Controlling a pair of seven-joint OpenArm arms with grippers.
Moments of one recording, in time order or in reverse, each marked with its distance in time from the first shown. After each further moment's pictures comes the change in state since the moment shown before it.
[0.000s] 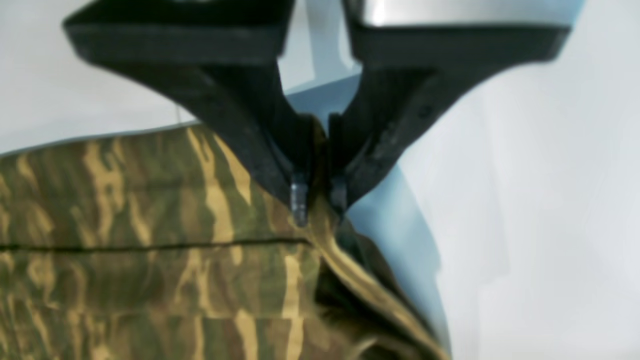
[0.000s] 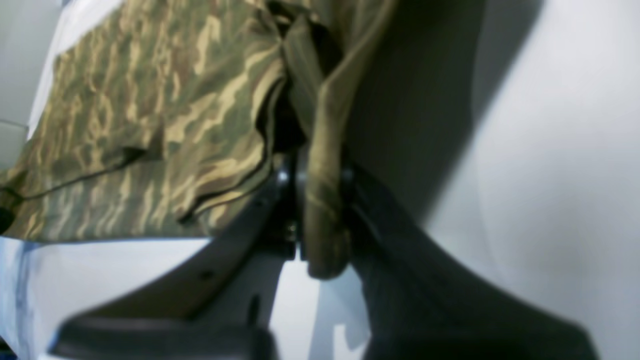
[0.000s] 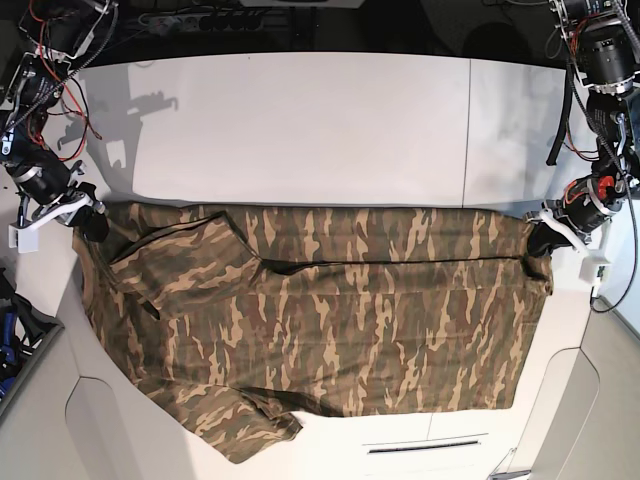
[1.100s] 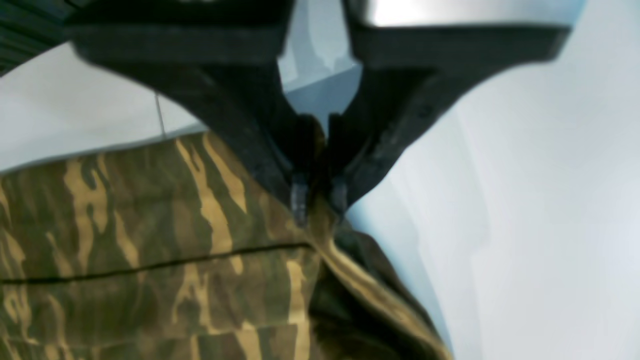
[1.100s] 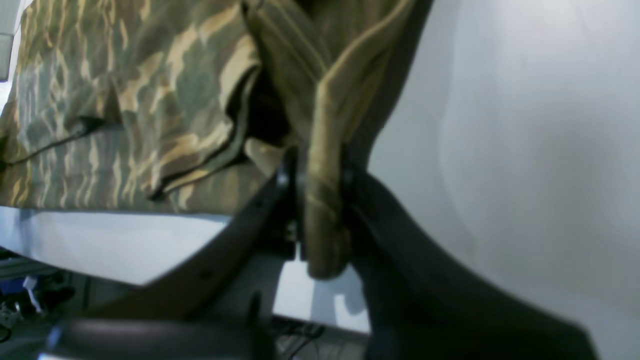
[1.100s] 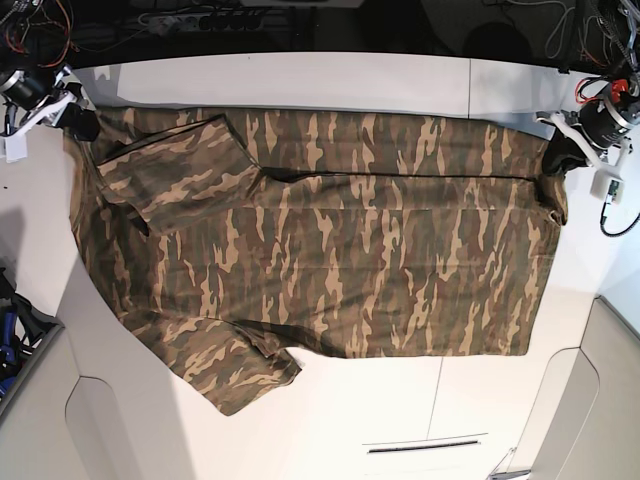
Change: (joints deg) left arm 27.2 0.2 -8.9 23.4 -2.9 -0.3 1.2; right arm -22.6 4.5 2.8 9.1 13.3 0.7 -6.8
